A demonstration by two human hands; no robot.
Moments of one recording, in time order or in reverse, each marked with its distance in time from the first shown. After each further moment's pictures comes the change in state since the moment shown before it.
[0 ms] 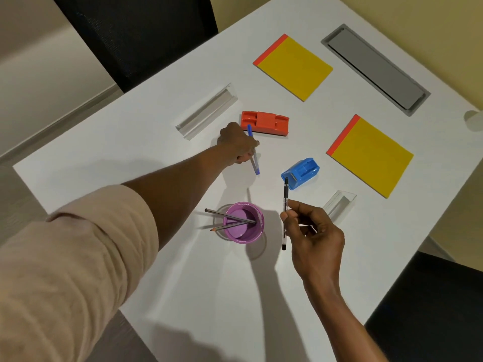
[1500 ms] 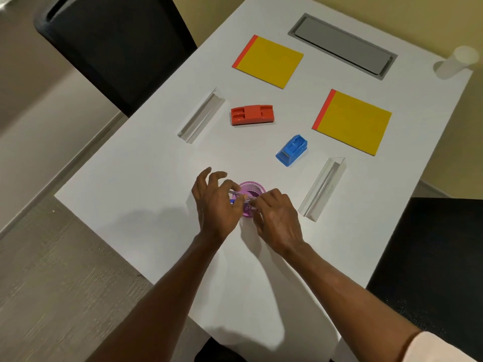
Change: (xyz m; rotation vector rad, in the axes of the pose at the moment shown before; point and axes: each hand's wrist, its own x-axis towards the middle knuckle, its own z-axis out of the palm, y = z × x) left_hand -0.201 -0.125 -0.028 0.439 0.349 0.586; right_hand -0.038 0.030 0.042 -0.802 -0.193 -0.654
